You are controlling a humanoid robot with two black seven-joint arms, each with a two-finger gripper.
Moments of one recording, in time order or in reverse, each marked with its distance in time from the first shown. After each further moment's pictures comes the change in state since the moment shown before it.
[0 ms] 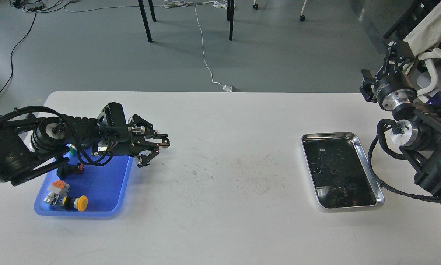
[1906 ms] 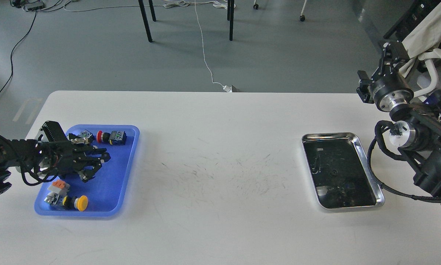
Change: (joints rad) left arm 0.169 0.142 0.032 0.141 -0.103 0.046 0.000; right arm 0.008 0.000 -0.036 0.003 -0.002 0.006 0.003
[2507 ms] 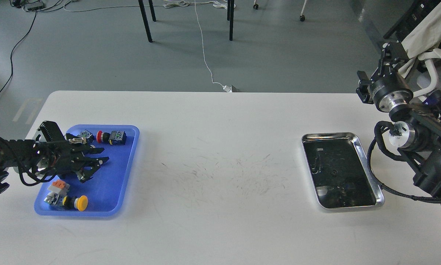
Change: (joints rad) left arm 0.003 0.008 -0.003 0.000 -0.004 0.000 0.000; right arm -0.002 0.002 -0.002 0.001 0.000 0.000 0.002
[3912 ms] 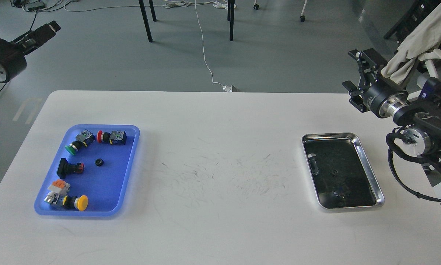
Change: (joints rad) left arm -0.214 -0.019 -0.218 0.230 -1.293 -0.316 0.000; right arm 0.118 -0.217 -0.417 0.220 -0.105 0.096 -0.018
